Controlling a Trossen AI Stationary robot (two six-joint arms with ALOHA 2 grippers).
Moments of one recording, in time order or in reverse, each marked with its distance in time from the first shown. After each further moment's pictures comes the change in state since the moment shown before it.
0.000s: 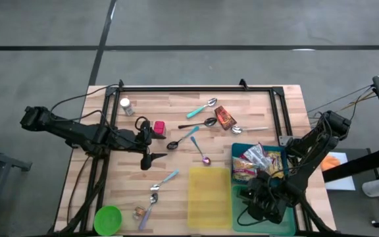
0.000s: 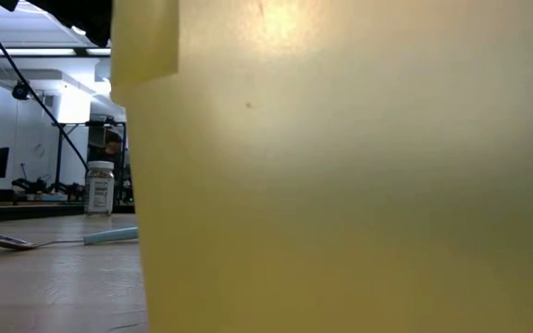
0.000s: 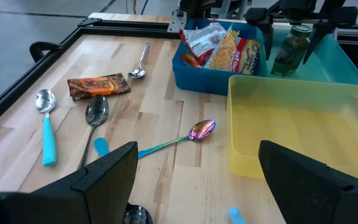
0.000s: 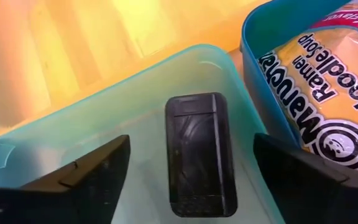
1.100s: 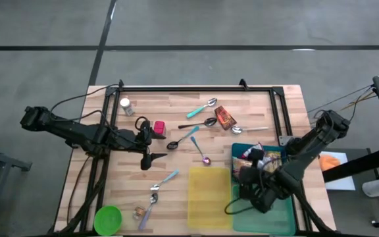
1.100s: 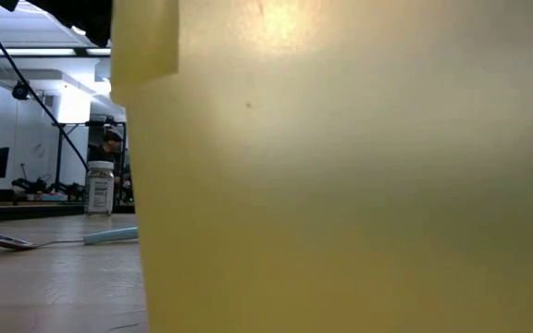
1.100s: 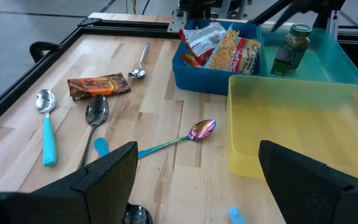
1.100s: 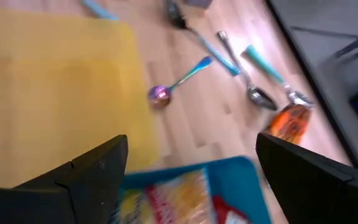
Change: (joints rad) left arm 0.000 0.000 0.000 0.000 0.000 0.002; right arm -0.186 -0.005 0.281 -0.424 0.366 -0.544
